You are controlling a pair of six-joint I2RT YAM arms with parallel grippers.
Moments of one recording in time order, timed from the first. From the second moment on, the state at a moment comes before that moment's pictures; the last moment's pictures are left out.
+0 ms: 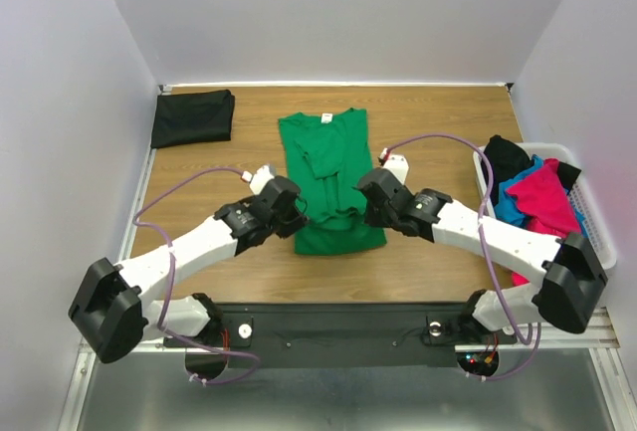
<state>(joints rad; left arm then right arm) -0.81 1.16 0.75 -0.42 -0.21 -1.22 0.88 1.33 0.97 -0.58 0.43 0.83</state>
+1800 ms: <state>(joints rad) -0.53 1.24 0.88 -0.37 -0.20 -0.98 0.58 1.56 1.19 -0.37 0.15 0.55</state>
